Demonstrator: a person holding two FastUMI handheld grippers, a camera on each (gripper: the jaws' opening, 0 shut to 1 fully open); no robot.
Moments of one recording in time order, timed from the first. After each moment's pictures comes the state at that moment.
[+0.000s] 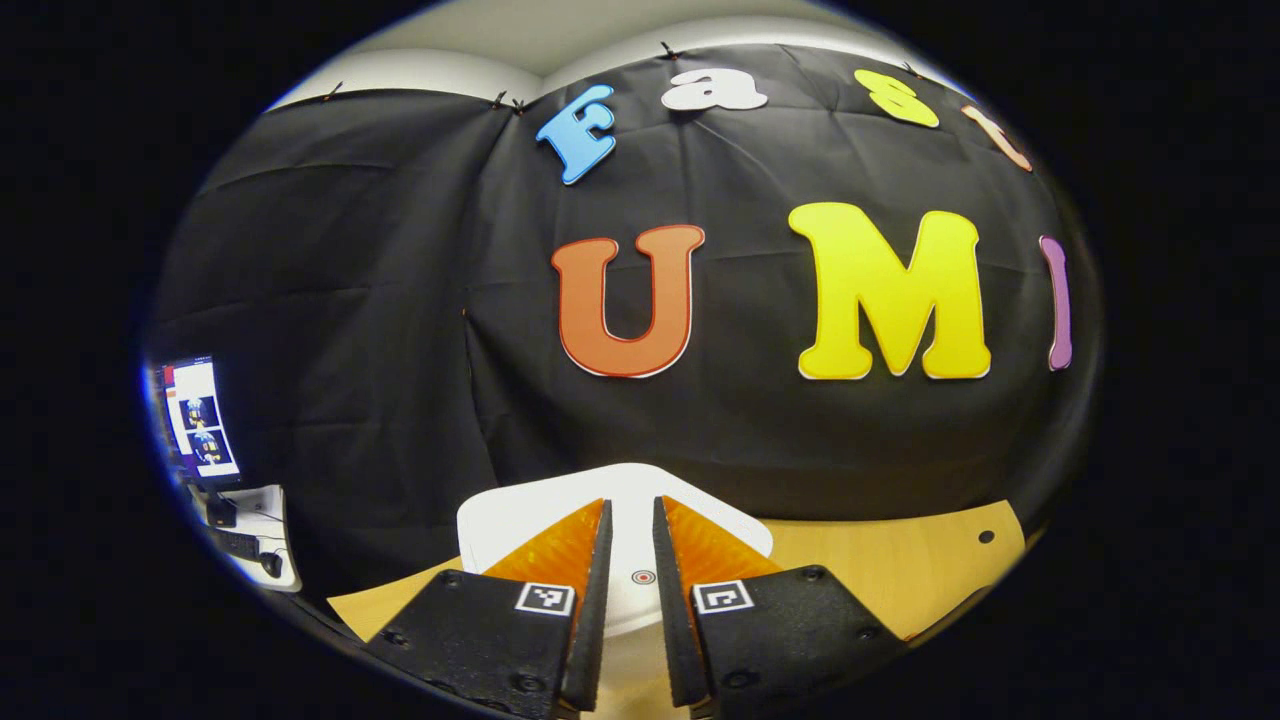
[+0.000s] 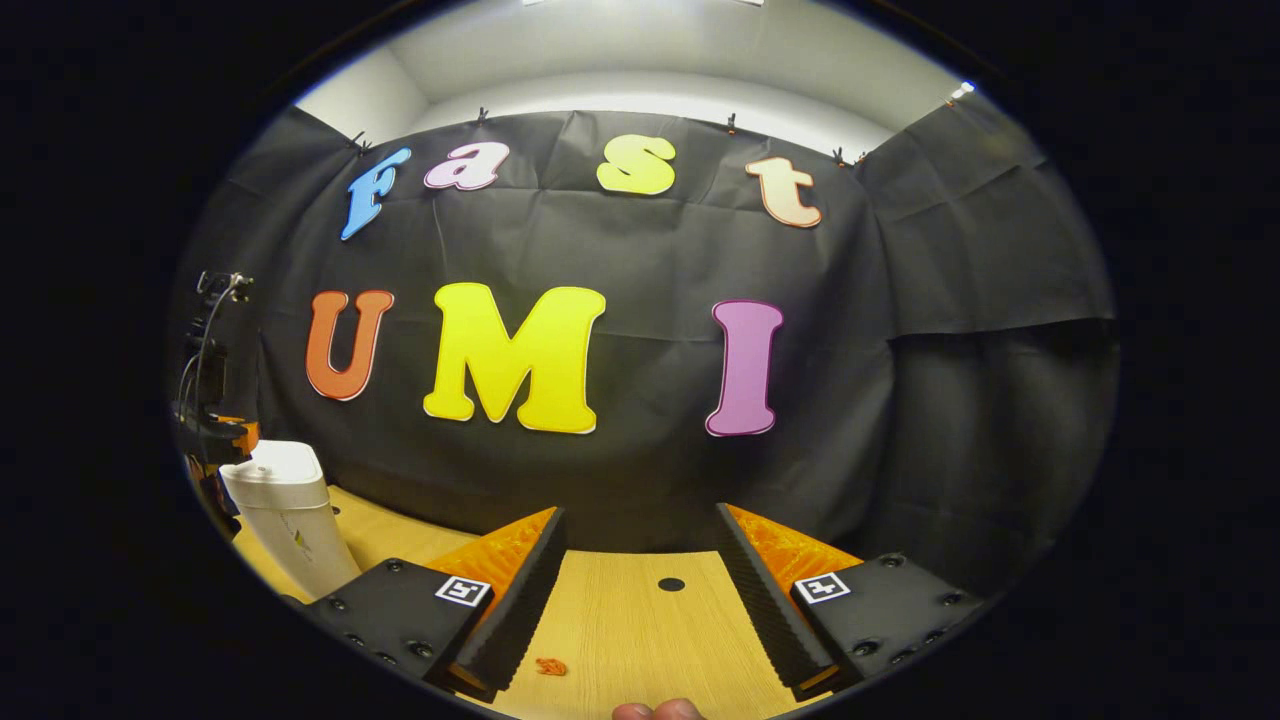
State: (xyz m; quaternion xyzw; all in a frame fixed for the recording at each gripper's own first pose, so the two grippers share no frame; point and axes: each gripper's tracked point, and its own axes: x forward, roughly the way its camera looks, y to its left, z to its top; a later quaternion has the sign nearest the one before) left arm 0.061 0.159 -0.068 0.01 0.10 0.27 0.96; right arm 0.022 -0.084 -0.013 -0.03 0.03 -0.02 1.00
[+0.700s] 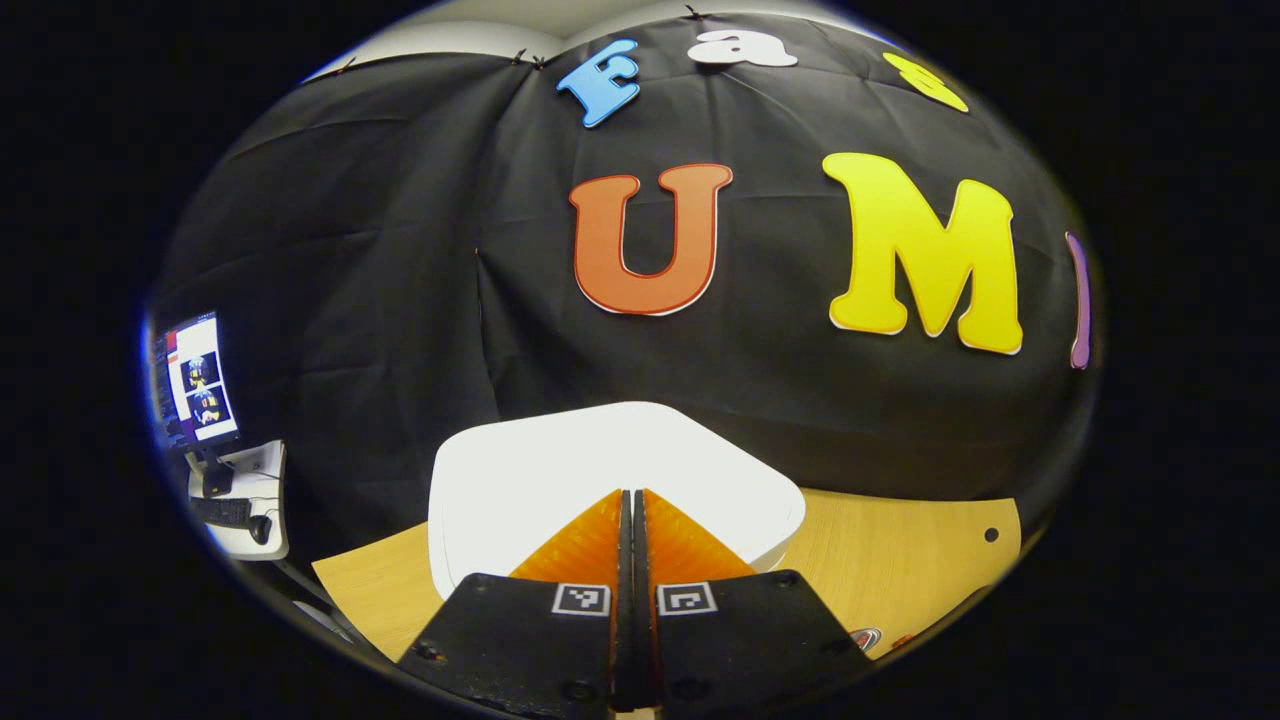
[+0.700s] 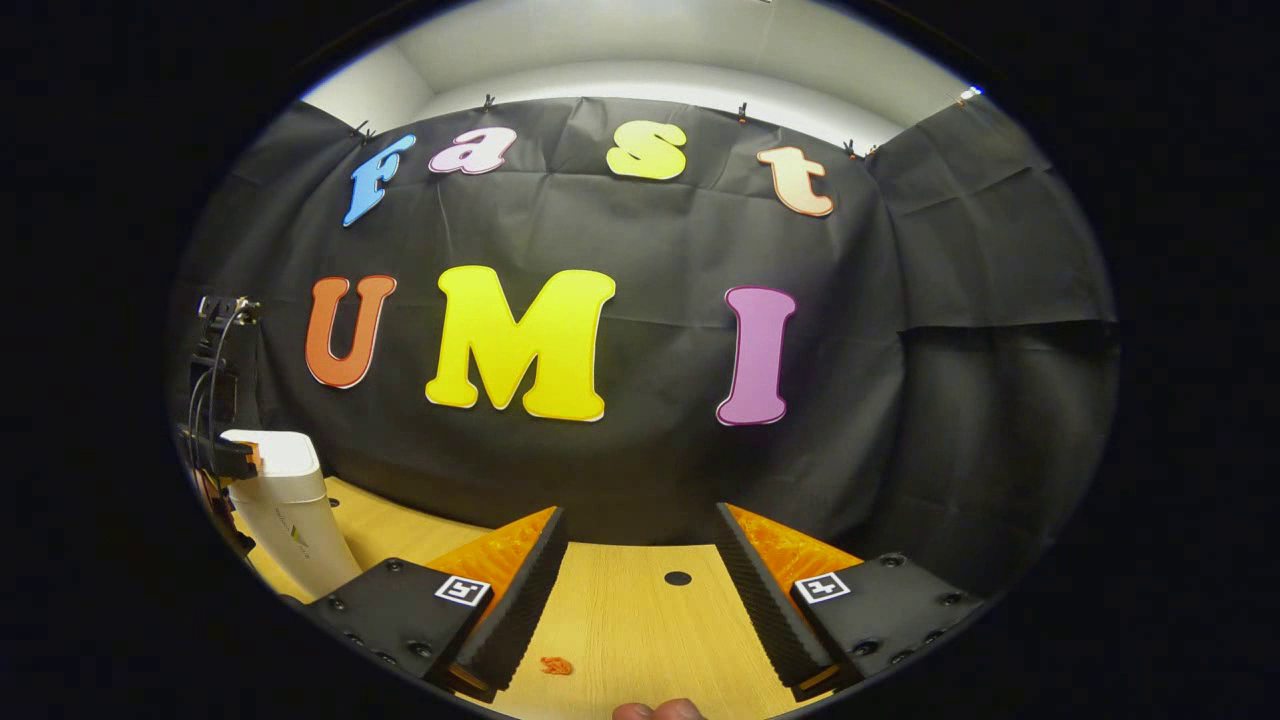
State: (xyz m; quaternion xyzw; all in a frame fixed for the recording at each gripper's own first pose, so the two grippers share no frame) left arm 0.069 0.163 -0.114 -0.04 0.15 0.29 0.94; right arm 0.035 -0.065 -0.030 -0.03 0.05 -0.01 1.00
